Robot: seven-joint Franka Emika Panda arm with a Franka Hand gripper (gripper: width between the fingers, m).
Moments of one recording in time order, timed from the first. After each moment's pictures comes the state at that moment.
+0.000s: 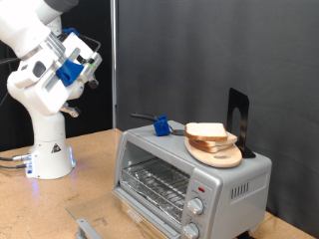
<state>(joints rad) -0.48 -0.31 0.05 -2.29 0.68 1.72 -0.26</state>
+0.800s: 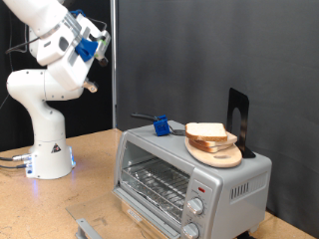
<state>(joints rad) -0.44 -0.44 0.07 -2.29 0.72 1.61 -0.36</state>
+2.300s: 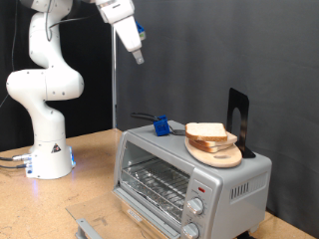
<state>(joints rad) -0.37 -0.73 0.40 -2.36 0.66 1.78 -0.38</state>
